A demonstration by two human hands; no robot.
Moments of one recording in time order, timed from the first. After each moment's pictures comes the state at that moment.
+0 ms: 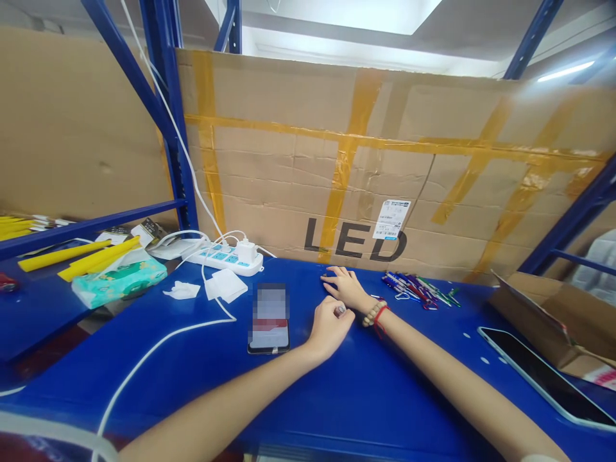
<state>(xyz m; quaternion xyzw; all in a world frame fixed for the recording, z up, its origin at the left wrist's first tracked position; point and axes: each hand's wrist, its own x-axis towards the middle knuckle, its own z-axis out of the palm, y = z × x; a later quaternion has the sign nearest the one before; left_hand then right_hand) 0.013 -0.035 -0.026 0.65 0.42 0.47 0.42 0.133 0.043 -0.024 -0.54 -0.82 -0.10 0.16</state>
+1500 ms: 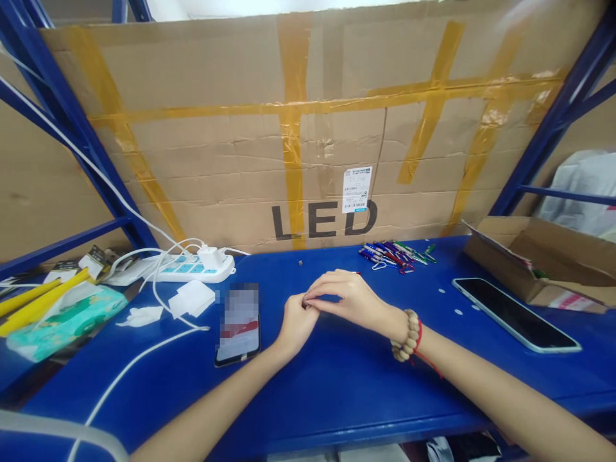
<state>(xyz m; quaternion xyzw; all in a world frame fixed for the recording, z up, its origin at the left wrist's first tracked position) 0.015 -0.029 -0.035 0.65 0.43 0.45 0.43 0.151 -0.051 0.012 -0.31 -0.87 -0.04 0.38</state>
